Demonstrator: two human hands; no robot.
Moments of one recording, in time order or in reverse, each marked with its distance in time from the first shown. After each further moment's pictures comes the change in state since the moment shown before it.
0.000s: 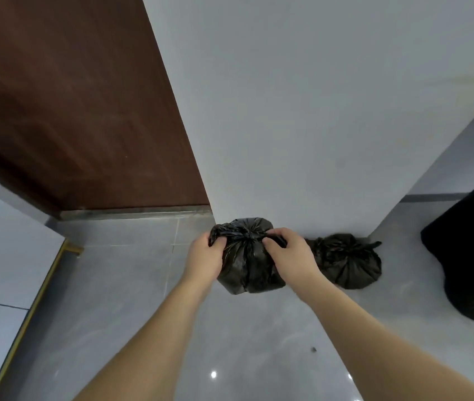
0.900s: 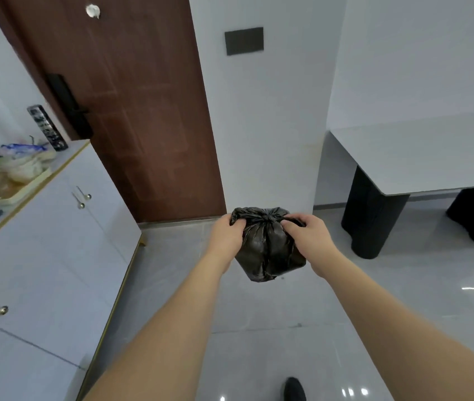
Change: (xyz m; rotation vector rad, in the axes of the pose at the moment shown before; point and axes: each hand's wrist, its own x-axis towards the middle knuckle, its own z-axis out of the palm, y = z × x) left_hand -0.769 0.127 -0.201 -0.052 -0.084 0.262; right_hand -0.771 -0.117 -0.174 0.193 0.151 -0.210
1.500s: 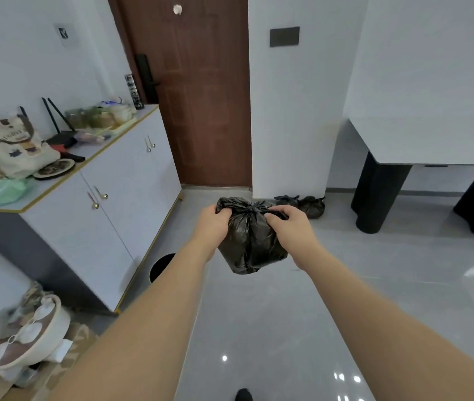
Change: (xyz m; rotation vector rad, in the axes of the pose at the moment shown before) left_hand -0.436 -0.064 -0.071 -0.023 0.189 -0.049; right_hand -0.420 0.043 -0.050 -0.029 -0.172 -0.102
